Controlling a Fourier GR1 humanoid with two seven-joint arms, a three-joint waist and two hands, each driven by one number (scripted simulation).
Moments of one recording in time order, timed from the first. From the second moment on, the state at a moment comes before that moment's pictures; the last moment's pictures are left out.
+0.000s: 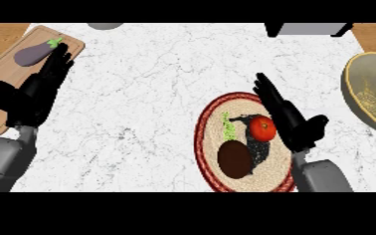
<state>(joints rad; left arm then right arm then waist) -0.30 0.62 -0.22 -1.36 0.40 0.19 -0.01 -0.17 -0.19 0.19 -1.45 -0.17 0.03 -0.01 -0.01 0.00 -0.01</state>
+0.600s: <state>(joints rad) -0.21 0.61 -0.16 -1.36 0.38 0.29 -0.02 -0.12 -0.53 0.05 -1.61 0.18 -0.13 0.11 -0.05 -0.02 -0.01</state>
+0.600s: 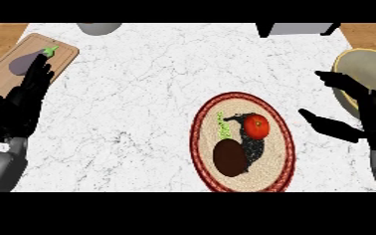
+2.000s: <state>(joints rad) -0.19 0.51 -0.14 -1.46 0.27 0.29 0.04 -0.21 -0.66 0.13 -2.04 0.30 0.27 0.89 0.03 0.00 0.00</state>
